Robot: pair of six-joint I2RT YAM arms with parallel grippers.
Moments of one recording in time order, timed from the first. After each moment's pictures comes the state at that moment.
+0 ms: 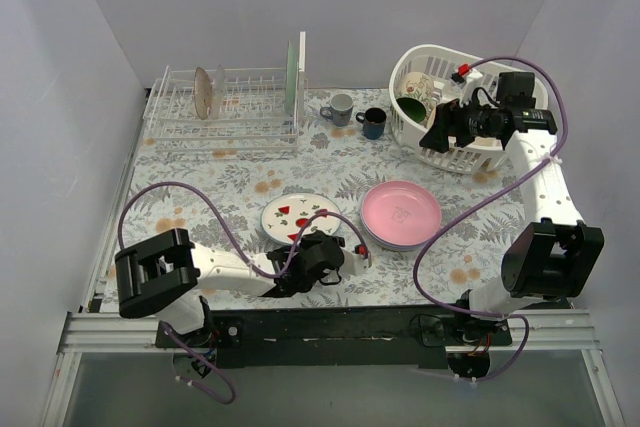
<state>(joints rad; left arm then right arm) -1.25 1.50 0.62 0.18 -0.62 0.66 -0.06 1.52 1.46 -0.76 -0.76 -0.32</state>
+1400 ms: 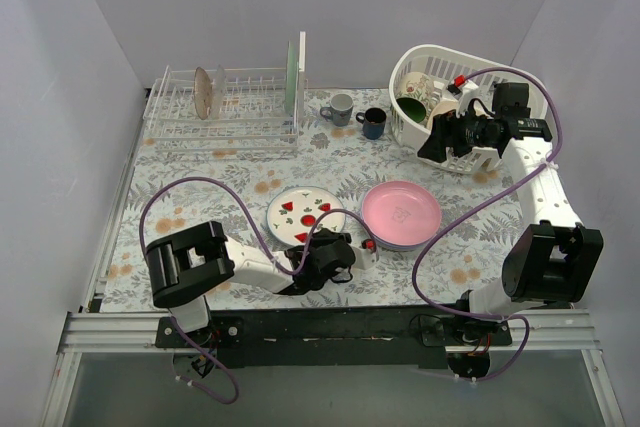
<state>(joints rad) -1.25 1.69 0.68 0.29 -0.65 0.57 -0.06 1.48 1.36 -0.73 -0.75 -0.32</state>
